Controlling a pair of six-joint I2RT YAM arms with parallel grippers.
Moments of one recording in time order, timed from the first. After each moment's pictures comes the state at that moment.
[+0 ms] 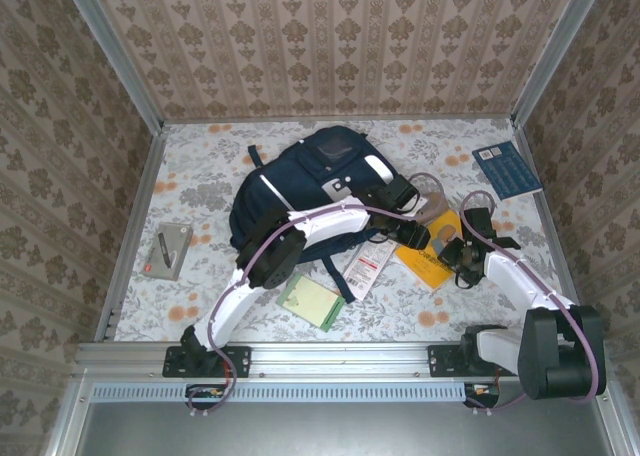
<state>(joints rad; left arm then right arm) -1.01 2.38 1.92 -0.50 0.38 -0.38 -0.01 1.16 0.55 -0.61 0.02 0.74</state>
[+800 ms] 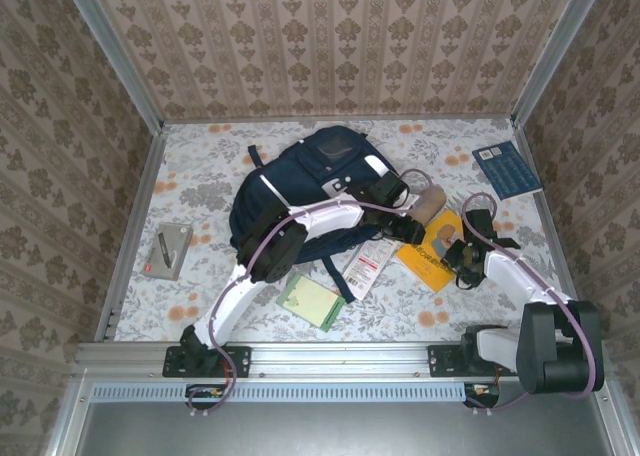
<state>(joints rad) -0.95 2.41 1.89 -0.39 0.61 -0.49 -0.03 1.18 0.53 -0.59 0.00 0.75</state>
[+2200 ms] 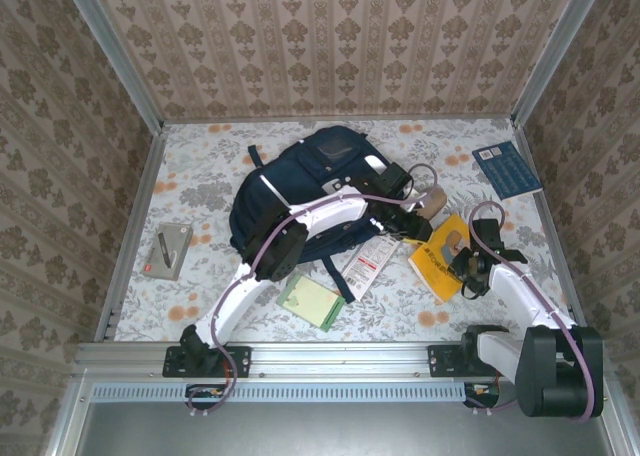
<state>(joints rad) -0.95 2.48 2.07 -0.57 0.83 -0.52 -0.07 1.06 0.47 -0.63 0.04 0.73</state>
